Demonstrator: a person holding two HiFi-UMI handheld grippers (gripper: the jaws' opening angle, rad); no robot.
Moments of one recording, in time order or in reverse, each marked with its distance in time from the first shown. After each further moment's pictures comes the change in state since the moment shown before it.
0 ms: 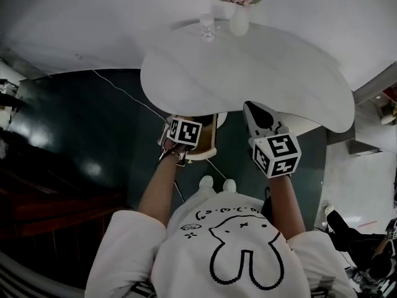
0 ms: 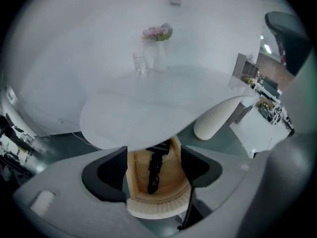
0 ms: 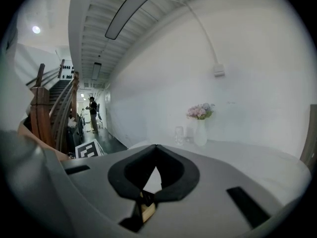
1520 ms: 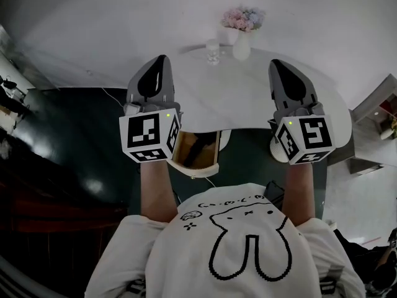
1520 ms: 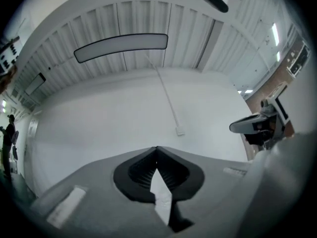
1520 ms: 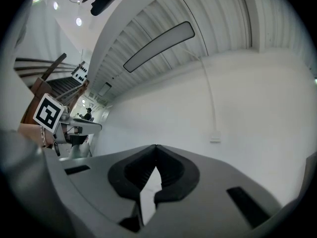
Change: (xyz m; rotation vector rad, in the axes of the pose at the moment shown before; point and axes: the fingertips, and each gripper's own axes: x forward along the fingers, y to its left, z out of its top) left arm -0.368 0.045 0.215 0.059 -1.246 0.217; right arm -0.062 -0.020 0.200 -0.259 -0.468 -0.115
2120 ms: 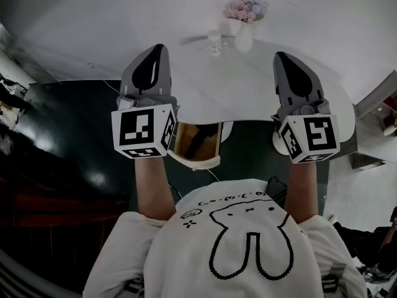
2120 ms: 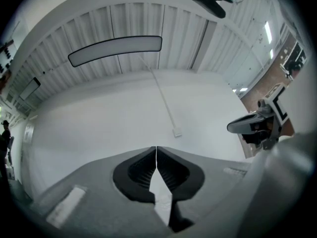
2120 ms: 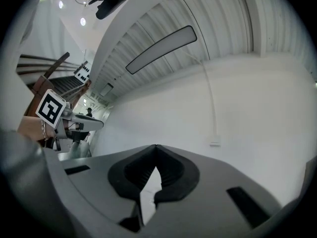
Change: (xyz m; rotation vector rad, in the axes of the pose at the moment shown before) left arm -0.003 -0.004 0.015 0.051 -0.019 -0.027; right arm -0.007 -0.001 0.006 -0.029 -0.030 0.001
